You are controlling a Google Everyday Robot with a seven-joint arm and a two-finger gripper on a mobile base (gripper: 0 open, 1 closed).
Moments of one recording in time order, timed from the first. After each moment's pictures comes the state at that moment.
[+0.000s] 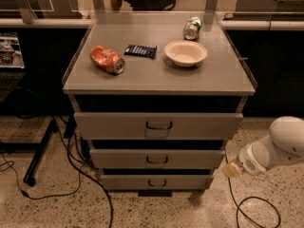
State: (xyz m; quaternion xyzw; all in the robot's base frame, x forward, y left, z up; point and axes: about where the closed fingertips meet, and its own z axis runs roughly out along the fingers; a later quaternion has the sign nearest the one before) arm 0.472 -0.266 0.586 -0.33 0.92 0.14 0.15
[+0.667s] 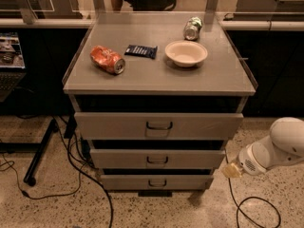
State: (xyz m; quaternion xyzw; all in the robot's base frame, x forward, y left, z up) arm 0.465 -0.269 0.584 -0.33 0.92 0.14 0.15
